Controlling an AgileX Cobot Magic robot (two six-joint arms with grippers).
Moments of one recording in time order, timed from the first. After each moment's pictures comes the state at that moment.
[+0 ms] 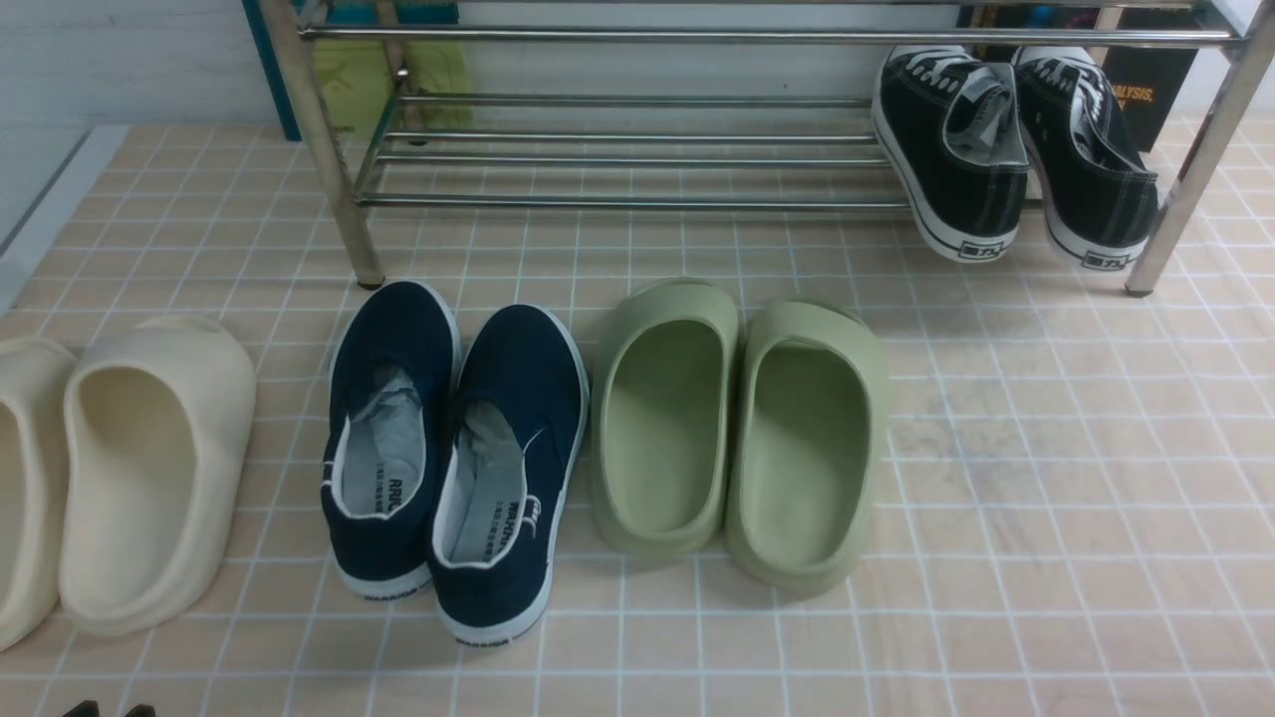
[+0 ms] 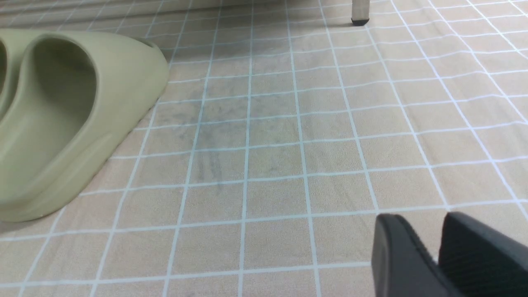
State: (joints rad) right arm -0.02 -0.01 0.01 0.07 0.38 0.09; left arm -0.10 -0.01 0.02 -0.03 0.38 0.07
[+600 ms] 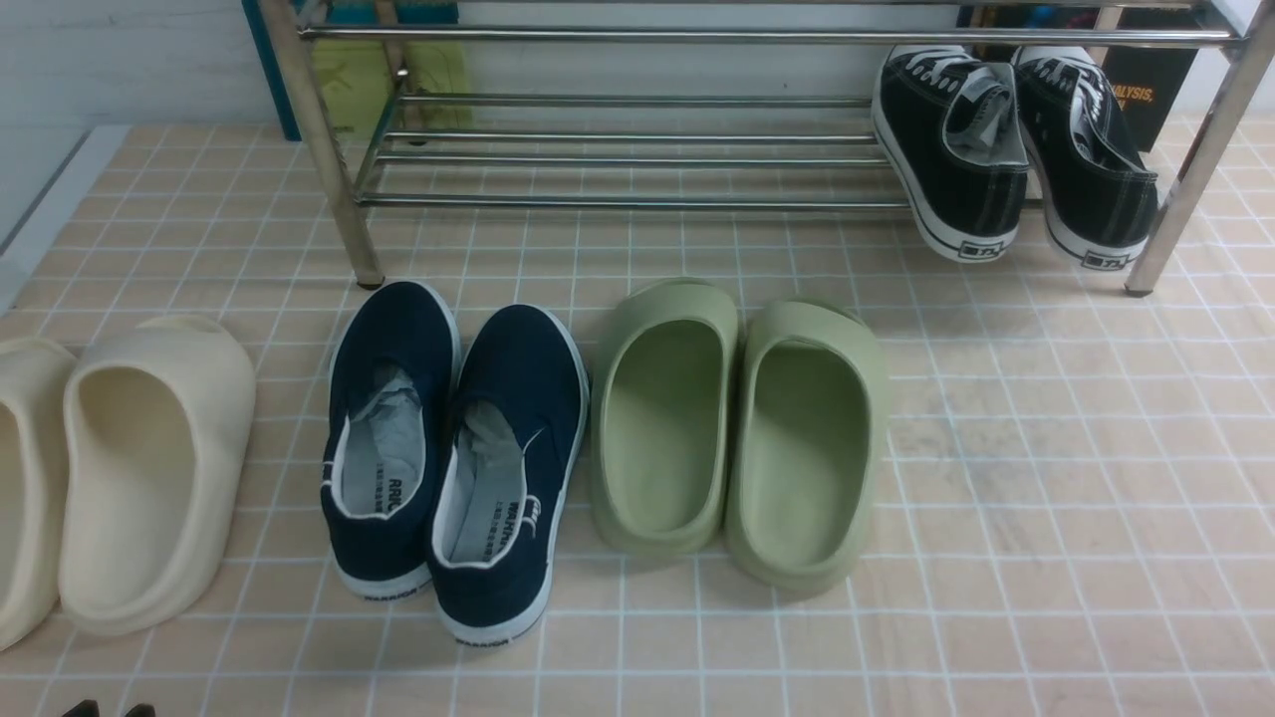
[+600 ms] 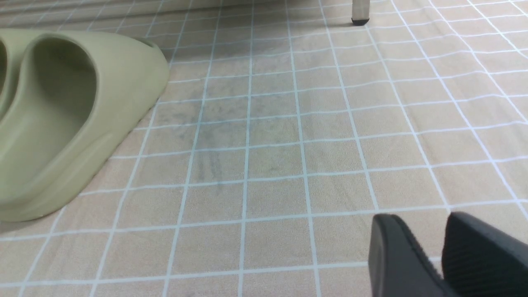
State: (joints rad) right arm -0.02 -0.01 0.01 0.07 0.38 0.09; left arm -0.10 -0.01 0.02 -0.02 0.37 0.07
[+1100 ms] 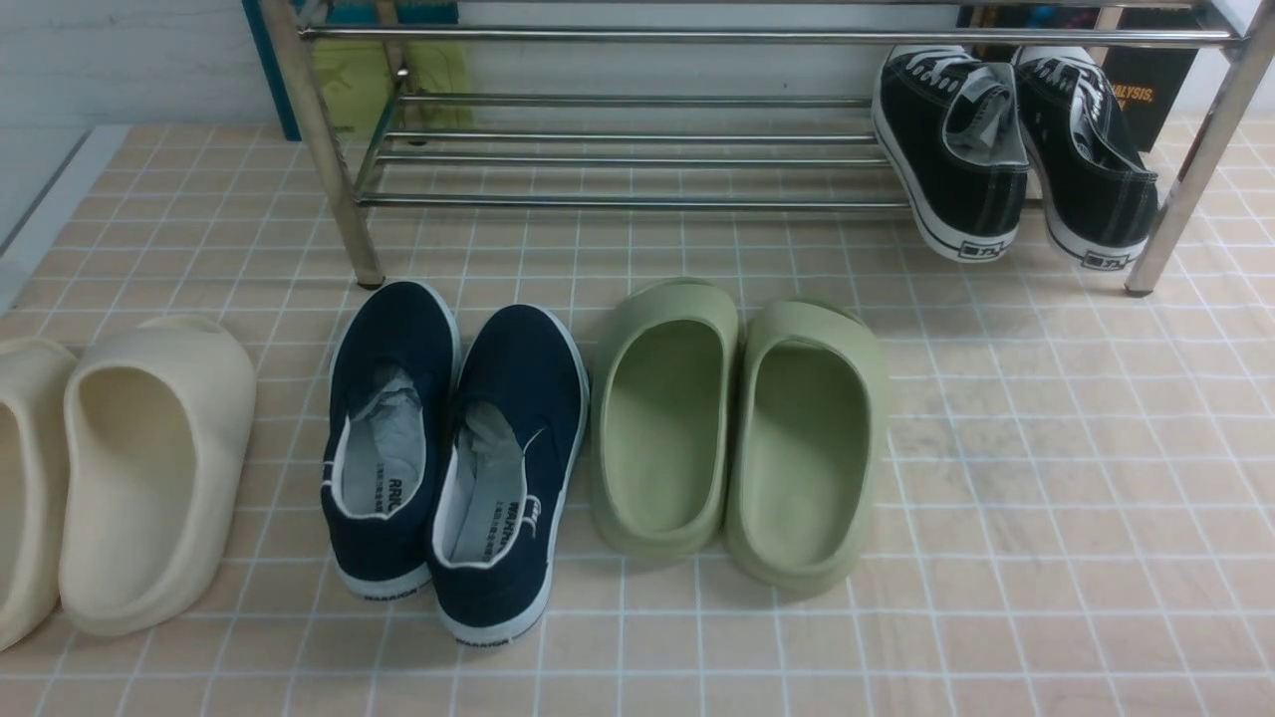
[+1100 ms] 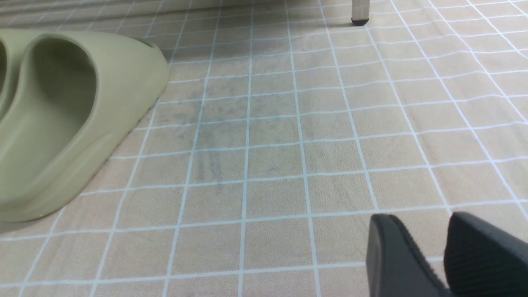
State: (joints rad) right arm -0.02 -0.01 0.01 0.07 0.38 0.09; left arm -0.10 -0.01 0.03 -0.03 -0.44 0.07
